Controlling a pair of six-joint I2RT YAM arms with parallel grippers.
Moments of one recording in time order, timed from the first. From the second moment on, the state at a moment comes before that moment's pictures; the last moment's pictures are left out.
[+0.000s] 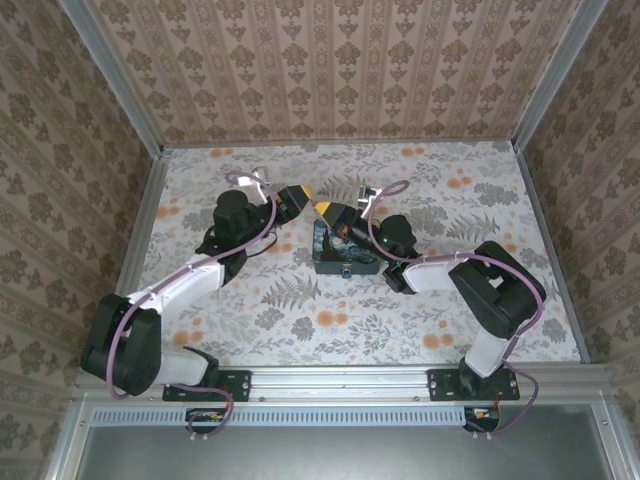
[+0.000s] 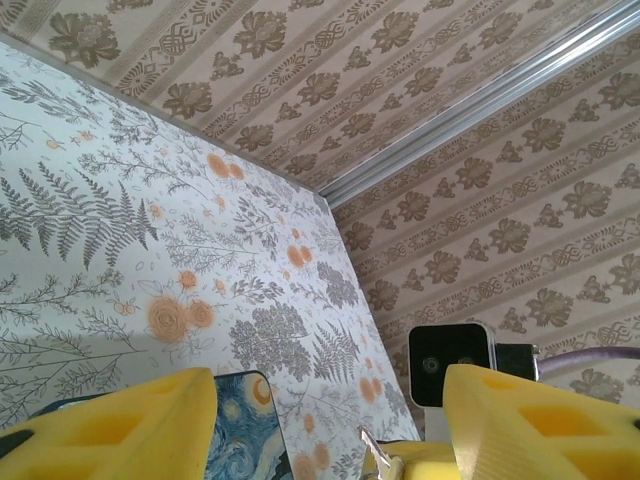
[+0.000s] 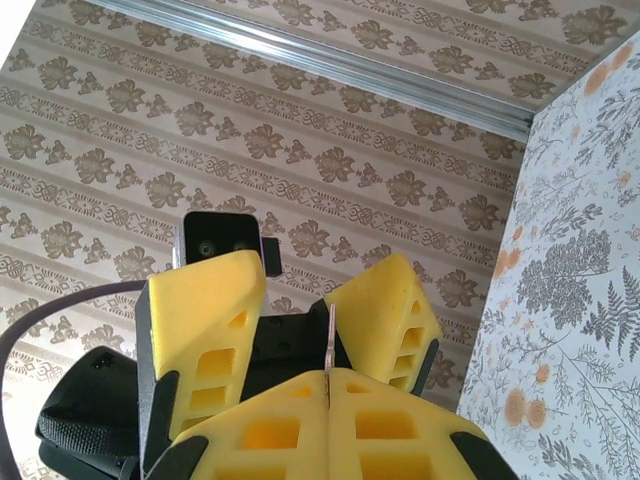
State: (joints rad) left arm -0.48 1.33 0.75 0.47 0.40 -0.91; right arm 0.62 1.73 0.72 1.22 -0.30 1.32
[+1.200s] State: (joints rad) left arm -0.50 1.38 0.76 0.52 0.42 -0.93; right arm 0.62 1.73 0.73 1.22 -0.35 1.34
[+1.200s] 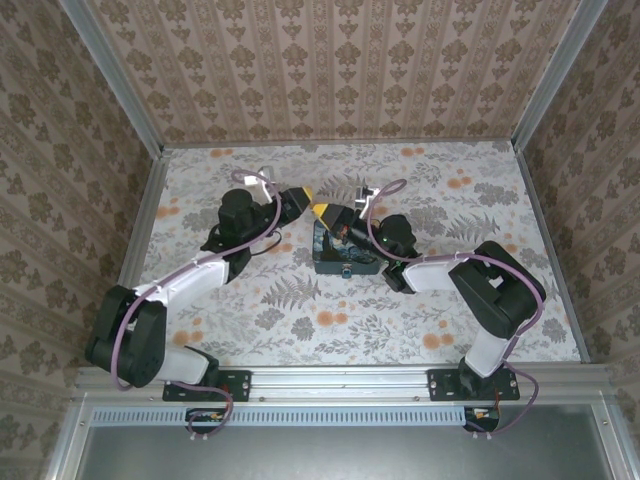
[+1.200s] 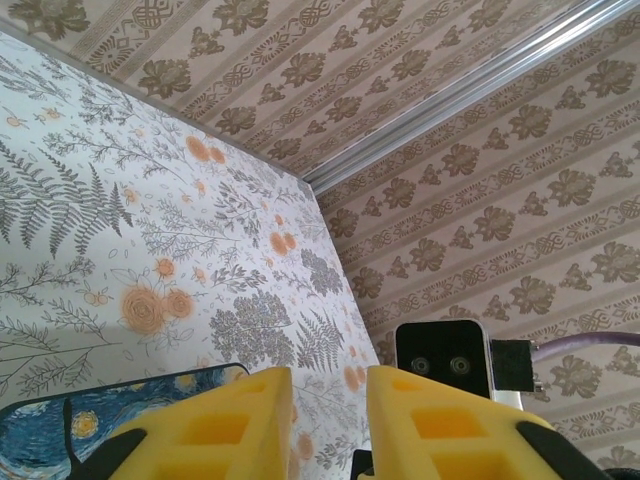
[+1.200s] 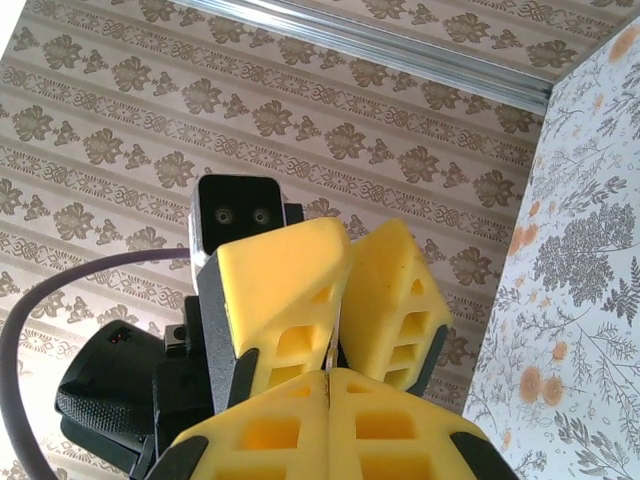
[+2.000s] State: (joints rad) left arm -0.50 1.38 0.78 0.51 0.43 -0.93; right arm 0.57 1.73 0.68 1.21 -0.32 1.35
